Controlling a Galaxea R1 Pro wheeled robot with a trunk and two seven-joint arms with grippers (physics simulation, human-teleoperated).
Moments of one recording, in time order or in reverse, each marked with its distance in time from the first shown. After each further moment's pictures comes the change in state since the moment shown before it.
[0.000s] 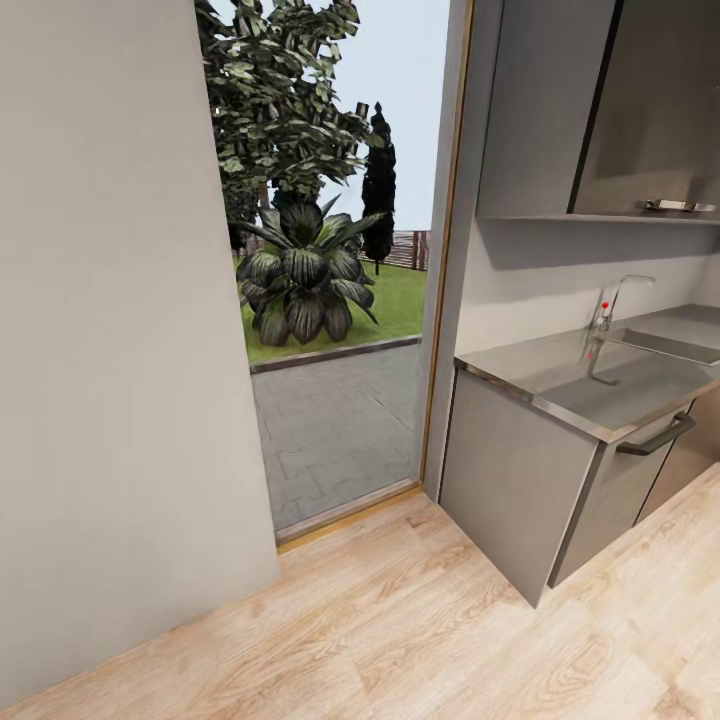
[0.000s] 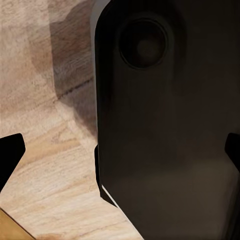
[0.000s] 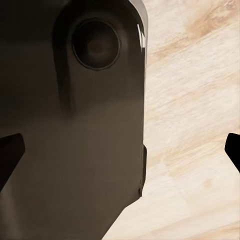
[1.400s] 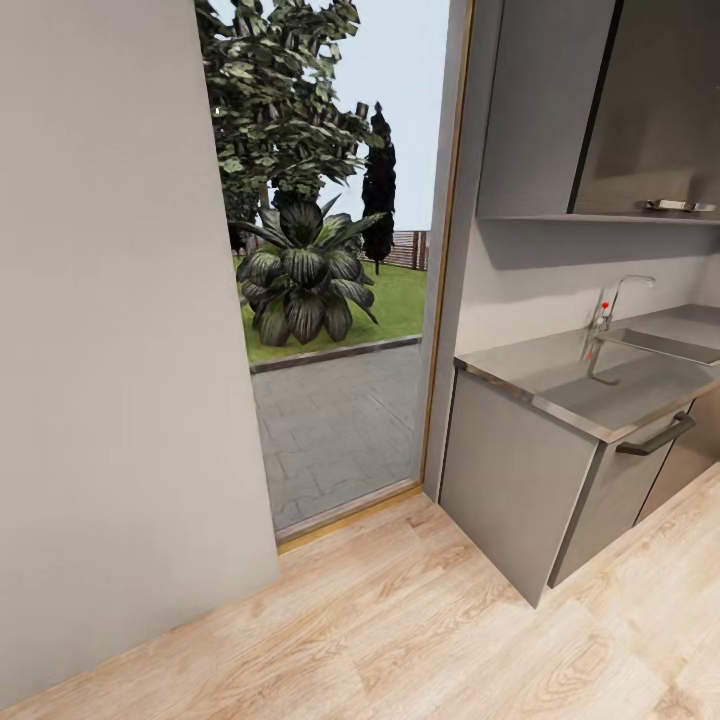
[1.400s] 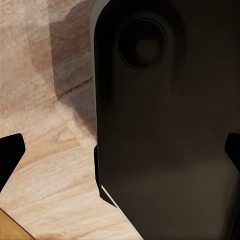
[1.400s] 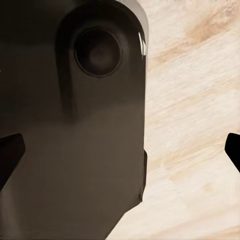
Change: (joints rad) left arm 0.000 -0.001 0.000 0.000 0.001 0.000 0.000; right arm 0.000 0.002 0.000 -0.012 0.005 0.000 -0.001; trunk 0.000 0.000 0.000
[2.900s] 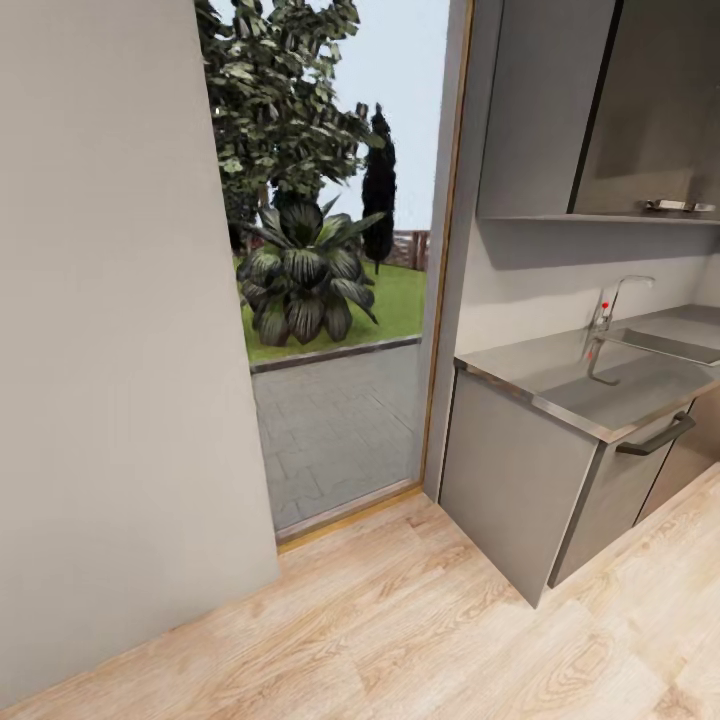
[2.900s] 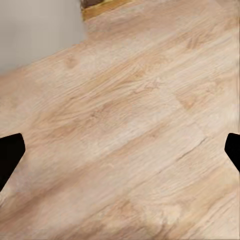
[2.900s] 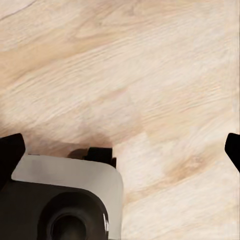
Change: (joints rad) left arm 0.004 0.001 -0.011 -0.743 -0.004 -0.122 -0.075; right arm -0.002 -0.106 -0.003 -0.254 -0.002 -0.194 0.160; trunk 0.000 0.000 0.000
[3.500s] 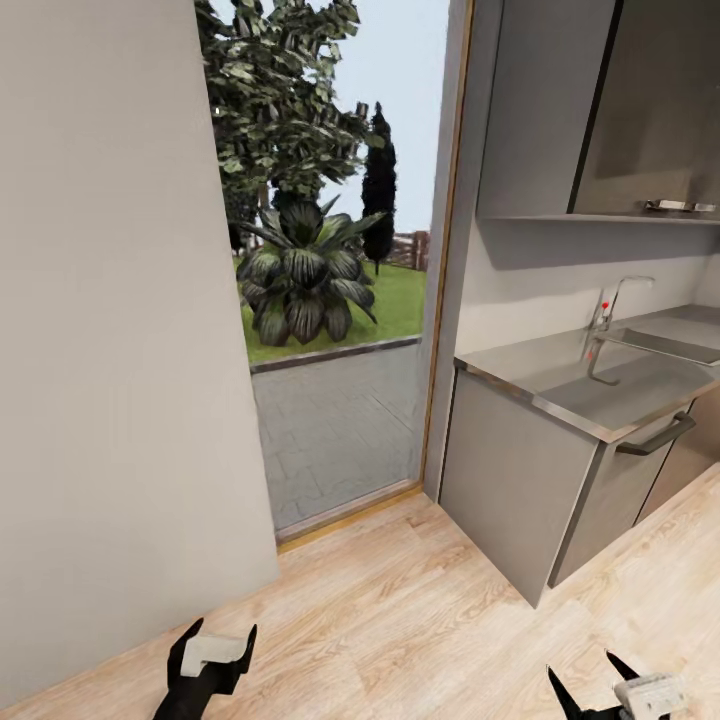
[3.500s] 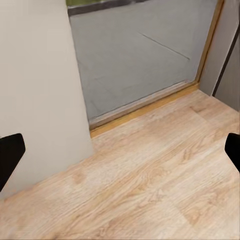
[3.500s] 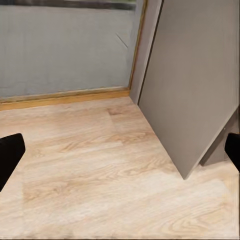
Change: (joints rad) left arm 0.033 0.002 0.000 -0.387 -0.005 -0.066 0.002; right arm 0.252 -0.034 -0.250 -1.069 -0.005 -0.013 0.207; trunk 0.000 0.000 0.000
